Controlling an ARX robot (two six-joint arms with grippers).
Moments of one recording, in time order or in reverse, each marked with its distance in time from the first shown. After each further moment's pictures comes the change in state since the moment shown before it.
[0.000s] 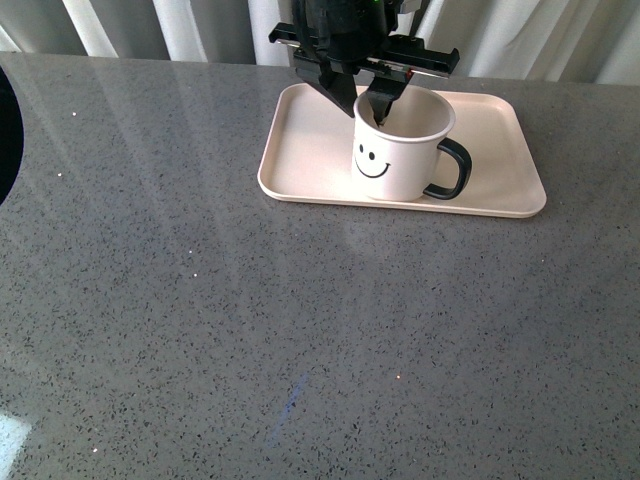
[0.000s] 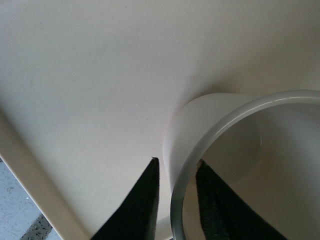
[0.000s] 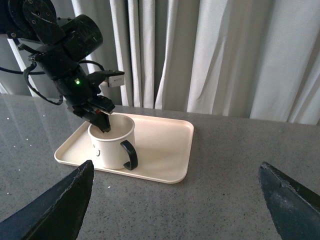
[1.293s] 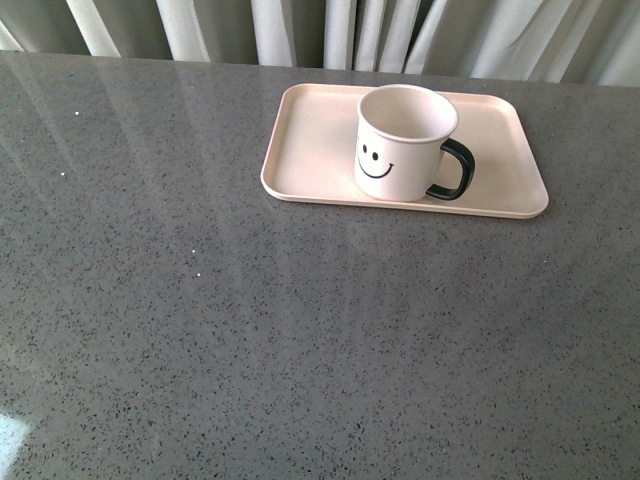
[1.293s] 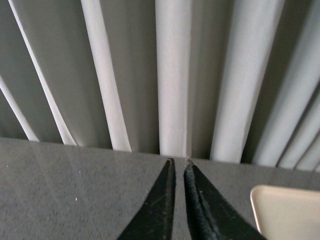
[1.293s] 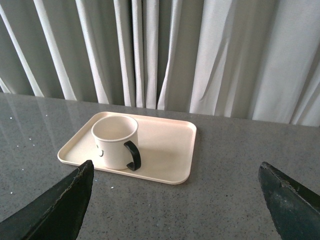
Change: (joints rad) left arm 0.269 -1.288 -2.232 2.092 -0.379 -0.074; right arm 0.000 0.000 0.000 0.000 0.000 0.000
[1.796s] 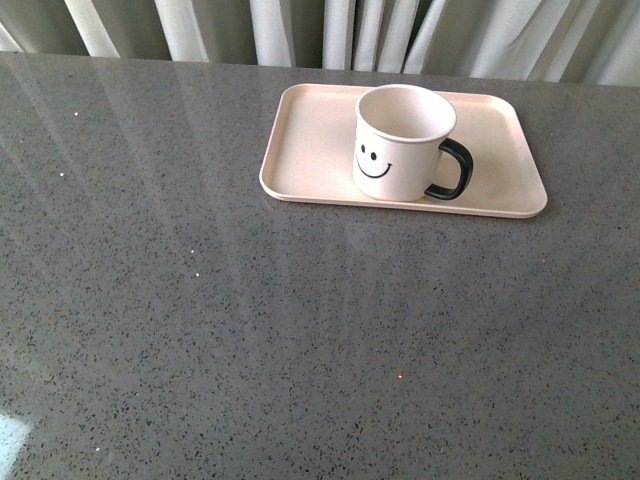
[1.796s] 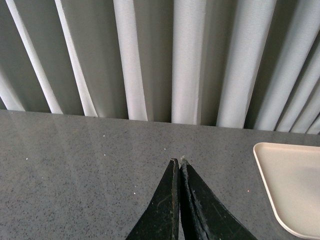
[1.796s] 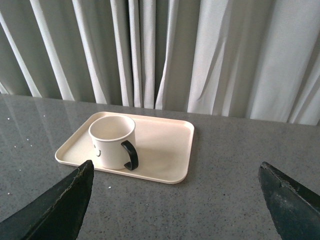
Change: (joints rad) left arm 0.121 -0.366 -0.416 0.047 0.127 -0.001; right arm 0.000 0.000 0.000 0.000 0.000 0.000
